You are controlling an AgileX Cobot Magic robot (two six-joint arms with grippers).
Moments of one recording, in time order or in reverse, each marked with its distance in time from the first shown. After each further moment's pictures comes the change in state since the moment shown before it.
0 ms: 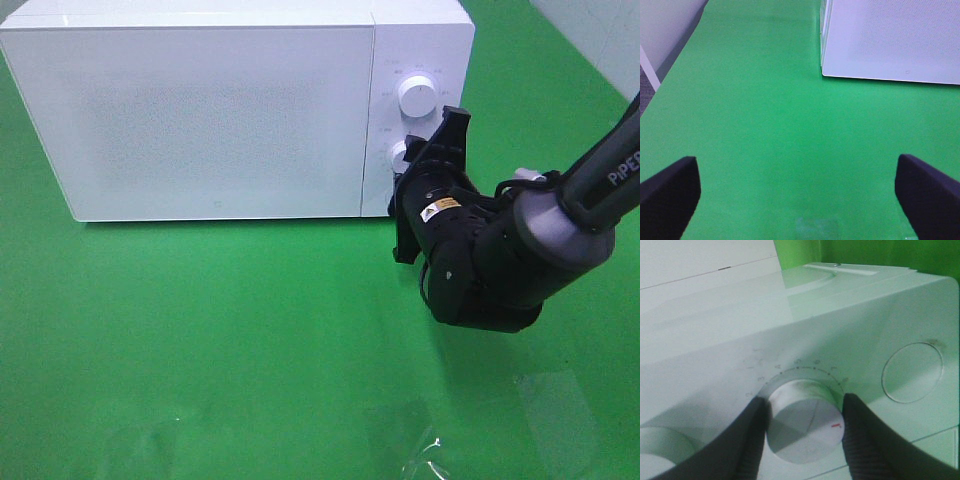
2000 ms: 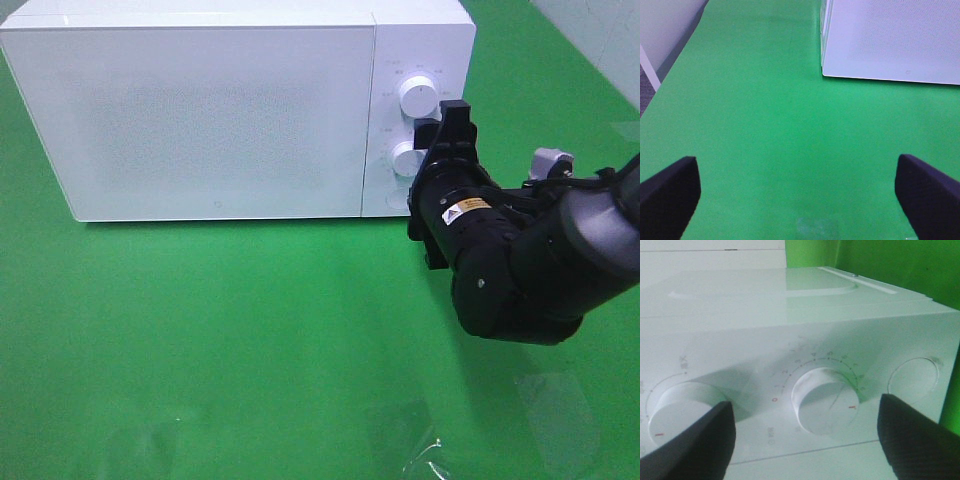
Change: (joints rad) left arm 0.000 0.000 0.000 0.000 0.000 0.000; right arm 0.014 -0.112 0.120 0.005 0.009 -0.251
